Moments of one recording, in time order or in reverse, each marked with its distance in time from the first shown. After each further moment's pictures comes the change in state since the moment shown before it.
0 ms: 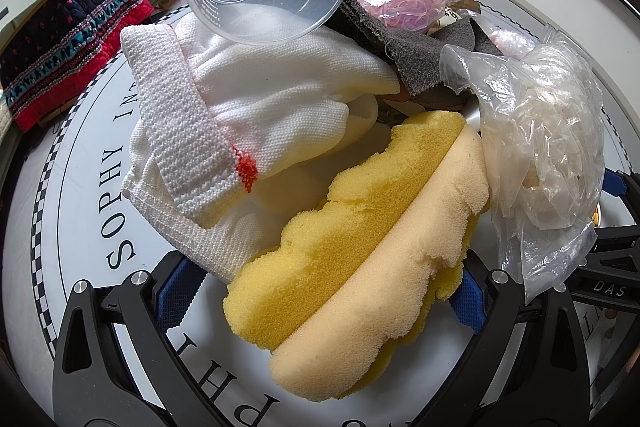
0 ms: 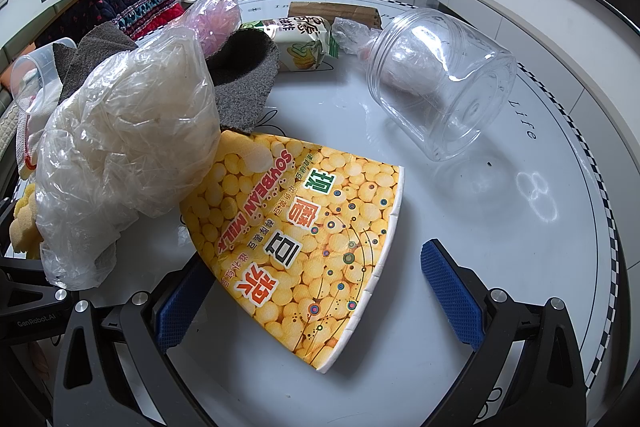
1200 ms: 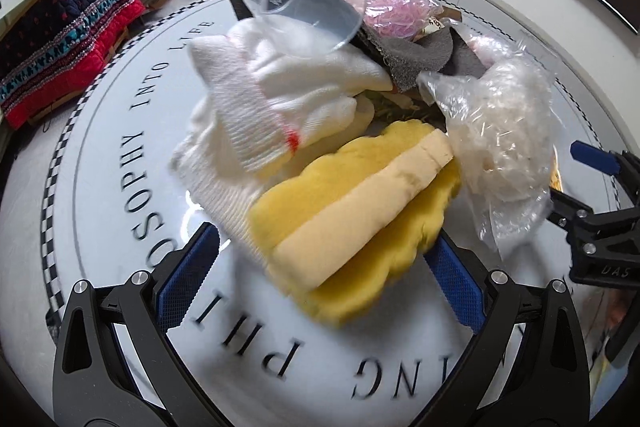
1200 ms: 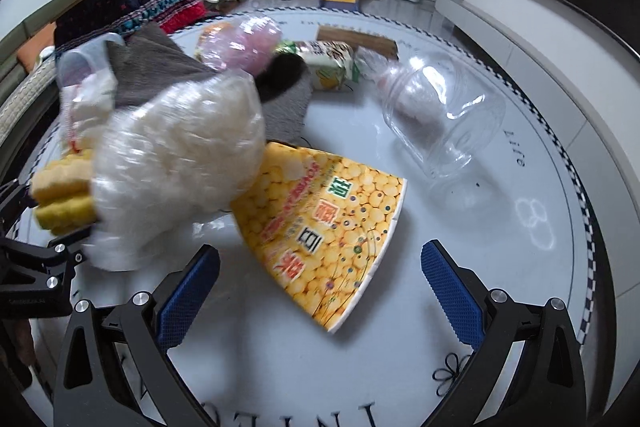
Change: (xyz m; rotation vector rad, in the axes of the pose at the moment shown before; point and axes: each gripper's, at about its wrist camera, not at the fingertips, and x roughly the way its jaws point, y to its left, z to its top) left arm -0.036 0.024 -0.017 0.002 -0.014 -0.064; right arm -0.051 0.019 -0.007 -0.122 -0.053 0.020
